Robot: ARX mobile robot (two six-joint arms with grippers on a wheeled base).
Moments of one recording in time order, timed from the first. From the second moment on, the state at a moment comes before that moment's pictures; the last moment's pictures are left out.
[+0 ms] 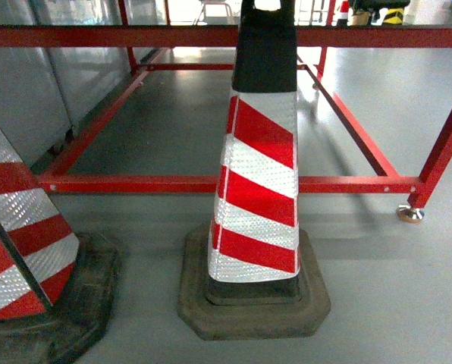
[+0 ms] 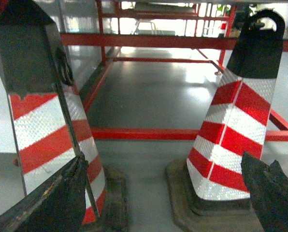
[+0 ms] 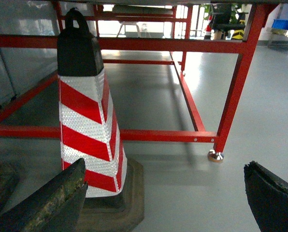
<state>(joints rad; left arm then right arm) 0.00 0.01 0.01 -0.01 0.00 -0.01 0.00 0.01 0.01 -0.01 0.00 0.00</state>
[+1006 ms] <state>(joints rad) 0.00 0.01 0.01 -0.01 0.00 0.00 0.00 0.01 0.01 -0.01 0.00 0.00</state>
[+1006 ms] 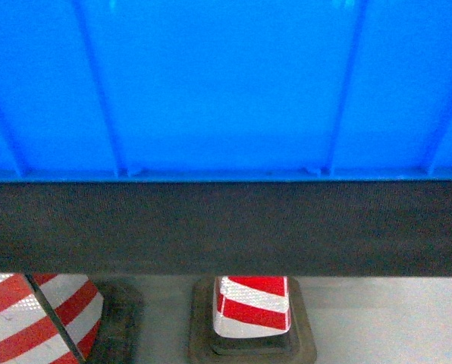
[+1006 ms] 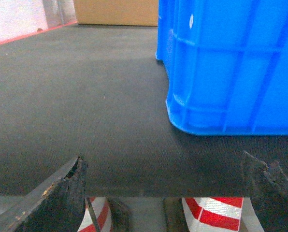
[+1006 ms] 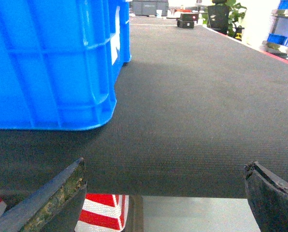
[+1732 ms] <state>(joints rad) 0.00 0.01 0.02 -0.01 0.00 0.00 0.00 0.01 0.01 -0.01 0.00 0.00</state>
